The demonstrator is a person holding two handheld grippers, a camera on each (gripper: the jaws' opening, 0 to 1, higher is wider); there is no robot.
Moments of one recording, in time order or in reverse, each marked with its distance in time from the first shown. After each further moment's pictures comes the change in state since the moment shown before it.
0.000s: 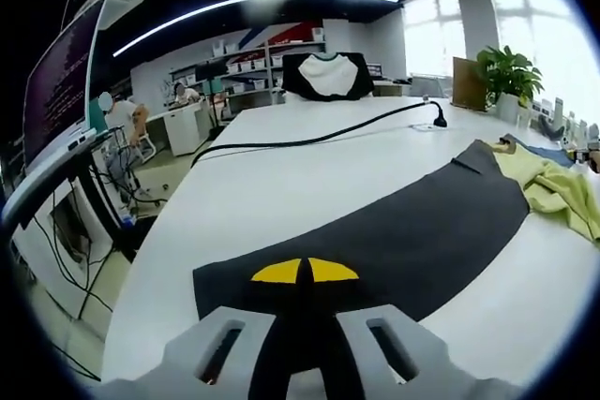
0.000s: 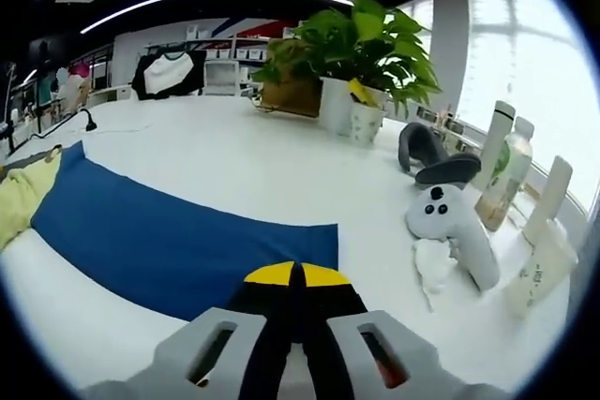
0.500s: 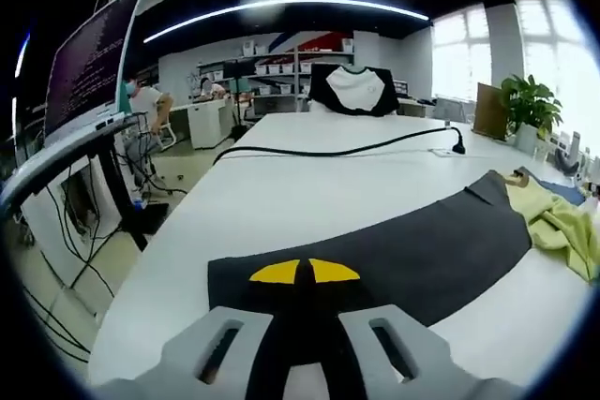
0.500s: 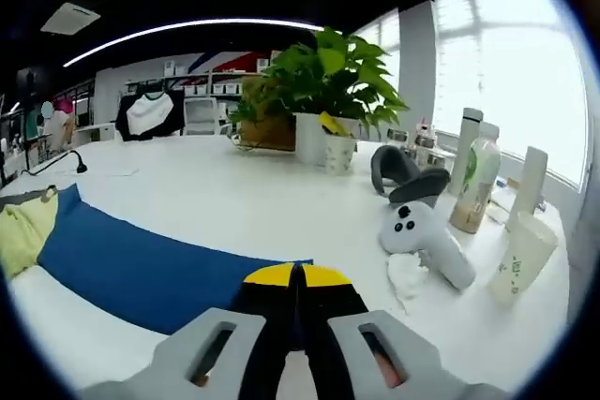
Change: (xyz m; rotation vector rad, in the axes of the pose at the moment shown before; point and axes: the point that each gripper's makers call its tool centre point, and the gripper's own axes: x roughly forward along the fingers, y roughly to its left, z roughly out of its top) left arm -0.016 0.006 0.018 -0.161 -0.089 0.066; right arm -0.034 -0.007 0.040 0.081 -0.198 -0.074
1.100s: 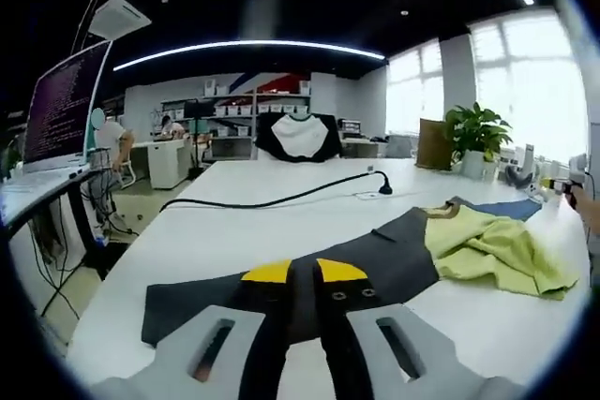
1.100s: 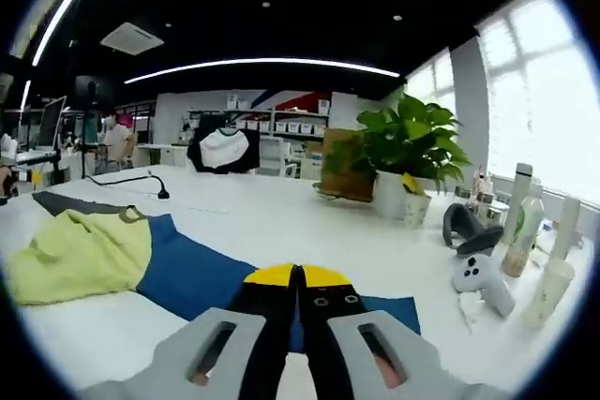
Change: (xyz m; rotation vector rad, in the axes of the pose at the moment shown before) left arm -0.053 -0.098 0.032 0.116 -0.179 -0.193; right arm -0.070 0.130 0.039 -0.087 -0.189 0.321
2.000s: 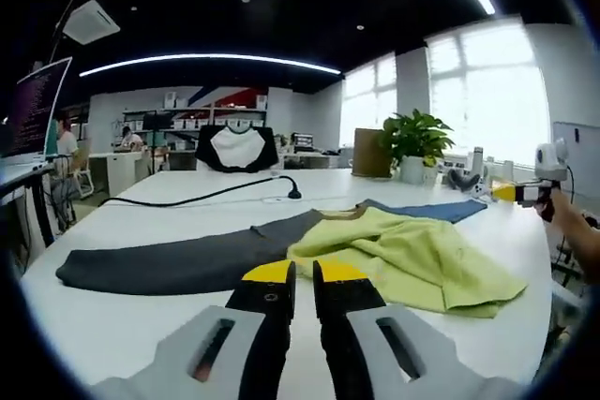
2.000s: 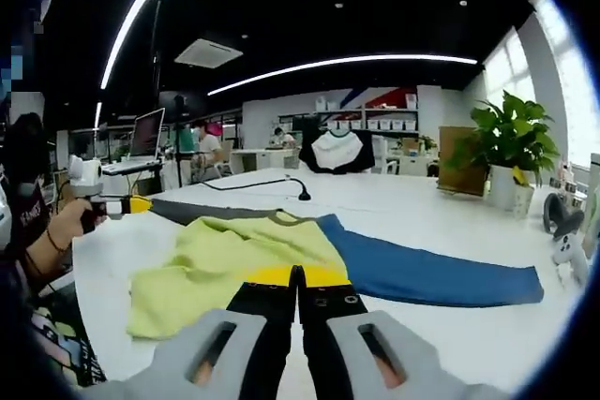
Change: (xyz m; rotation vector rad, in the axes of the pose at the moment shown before) left arm -0.040 -0.165 -0.019 -0.032 -0.059 -0.230; right arm -0.069 0.189 0.012 0.057 -0.001 0.433
